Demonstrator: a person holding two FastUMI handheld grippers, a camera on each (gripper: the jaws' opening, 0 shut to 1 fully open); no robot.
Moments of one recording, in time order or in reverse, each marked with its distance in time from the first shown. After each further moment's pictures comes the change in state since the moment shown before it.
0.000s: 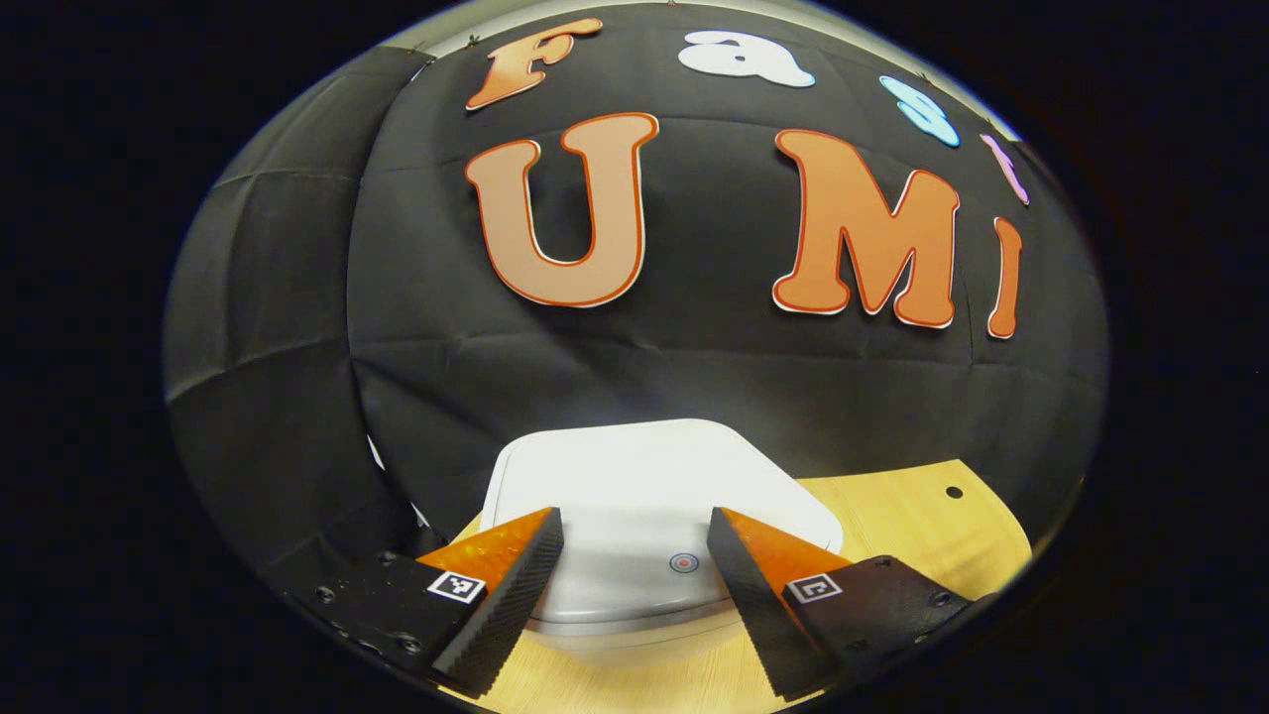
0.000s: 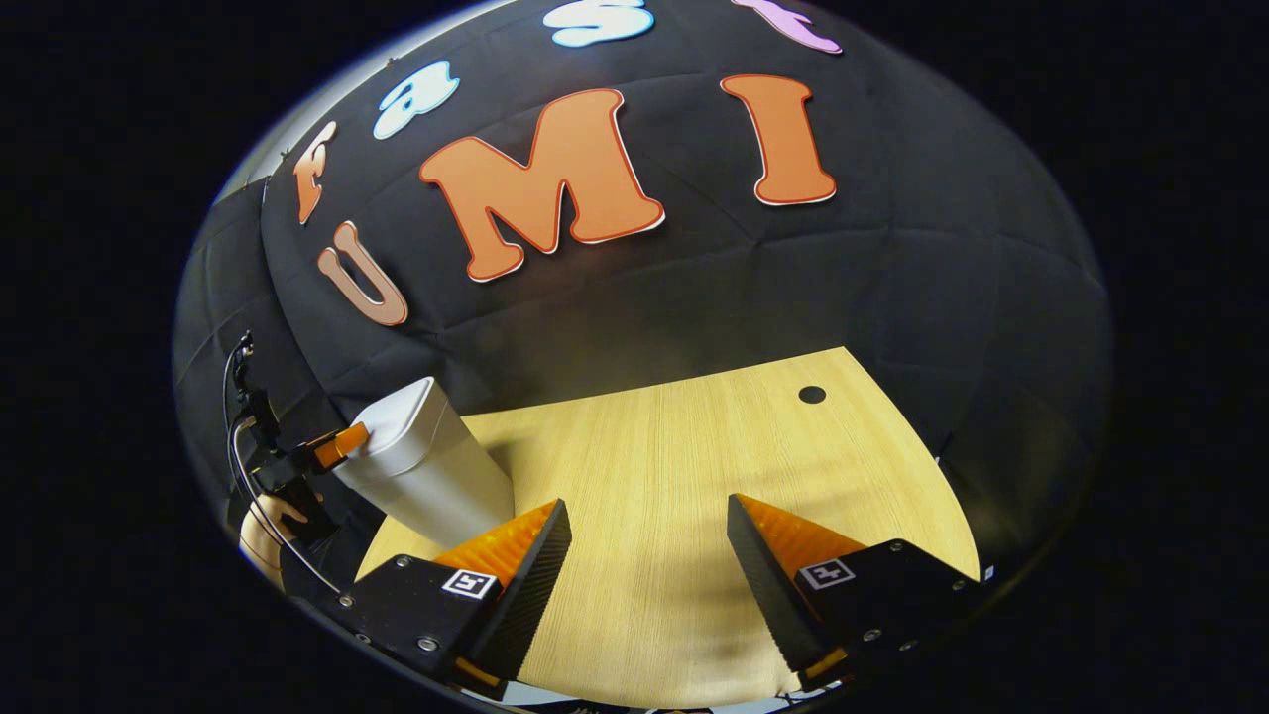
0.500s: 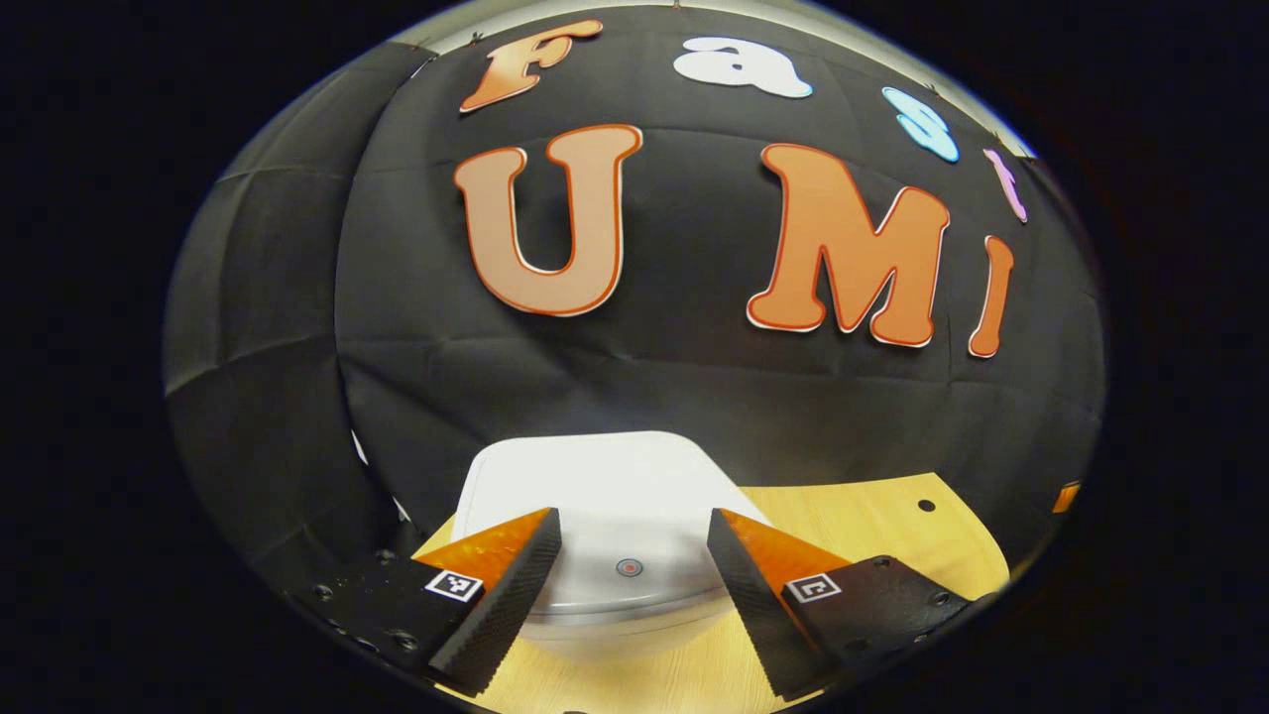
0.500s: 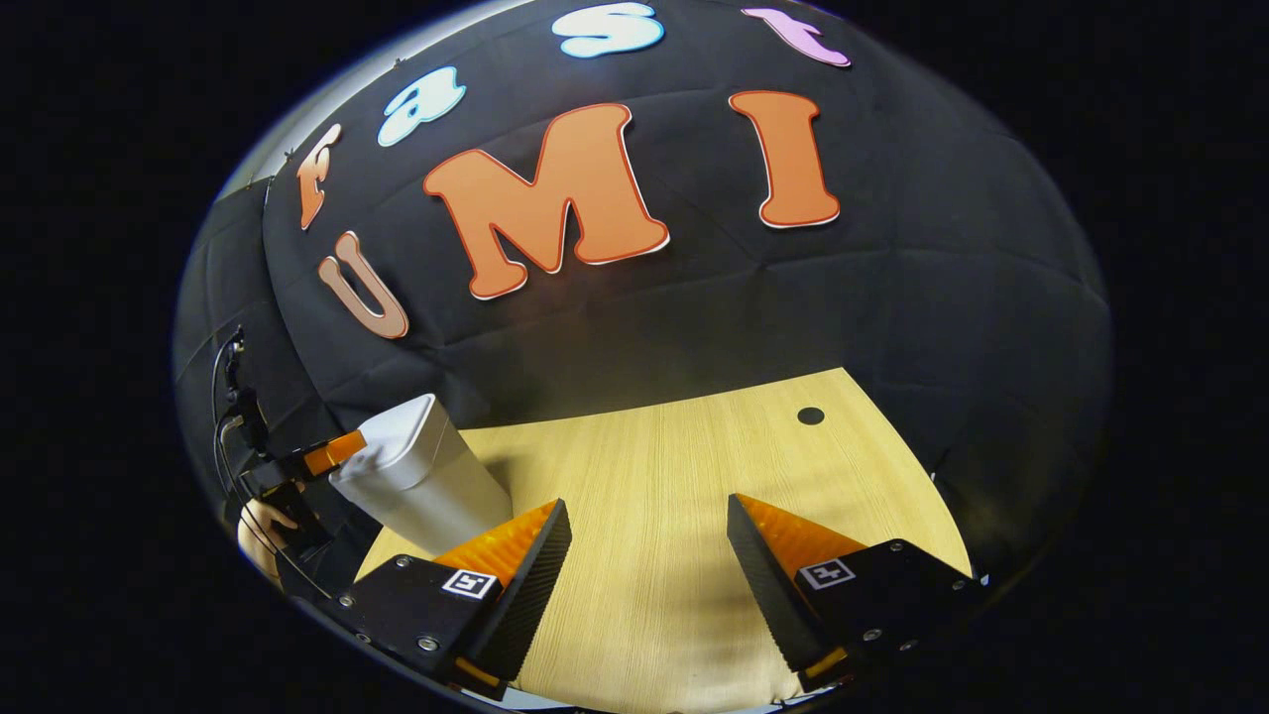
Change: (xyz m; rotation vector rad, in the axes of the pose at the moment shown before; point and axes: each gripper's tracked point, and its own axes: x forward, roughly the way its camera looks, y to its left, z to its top) left arm -0.024 -0.035 0.031 -0.023 -0.035 -0.050; right arm 0.000 0.009 0.027 -0.008 -0.061 -0.004
